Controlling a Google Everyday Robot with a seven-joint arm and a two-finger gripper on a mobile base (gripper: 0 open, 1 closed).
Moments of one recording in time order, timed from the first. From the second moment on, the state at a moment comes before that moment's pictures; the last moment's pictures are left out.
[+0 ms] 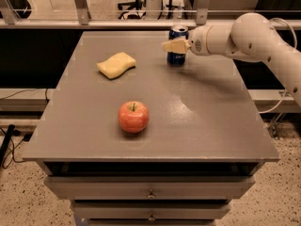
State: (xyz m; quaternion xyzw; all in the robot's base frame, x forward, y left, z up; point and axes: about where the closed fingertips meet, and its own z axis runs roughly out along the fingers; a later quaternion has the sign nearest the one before) arm 0.773 -0.115 0.893 -0.31 0.76 0.20 0.54
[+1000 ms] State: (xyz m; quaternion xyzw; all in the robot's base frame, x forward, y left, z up) arm 0.731 -0.094 0.981 -0.29 0.71 0.34 0.55
